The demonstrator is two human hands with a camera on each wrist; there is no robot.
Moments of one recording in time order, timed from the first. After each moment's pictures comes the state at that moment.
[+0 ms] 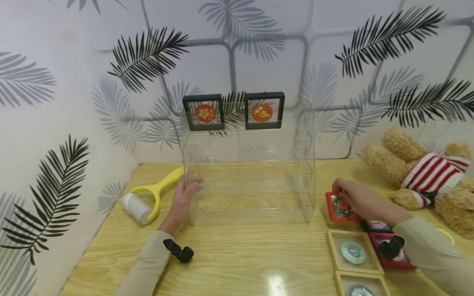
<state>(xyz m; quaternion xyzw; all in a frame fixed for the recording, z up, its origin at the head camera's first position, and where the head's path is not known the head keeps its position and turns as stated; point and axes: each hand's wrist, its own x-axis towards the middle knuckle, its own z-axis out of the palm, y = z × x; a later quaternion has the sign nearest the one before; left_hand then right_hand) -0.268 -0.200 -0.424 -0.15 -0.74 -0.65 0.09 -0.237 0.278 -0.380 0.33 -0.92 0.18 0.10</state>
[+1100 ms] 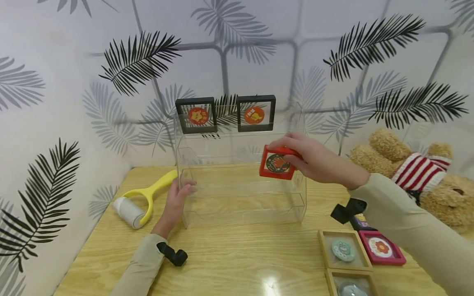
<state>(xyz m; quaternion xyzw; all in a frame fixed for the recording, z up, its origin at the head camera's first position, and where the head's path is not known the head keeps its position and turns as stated) -0.267 -0.199 -0.425 -0.15 -0.74 -0.65 0.09 -0.236 0.168 -0.249 0.47 -0.83 0.22 0.19</state>
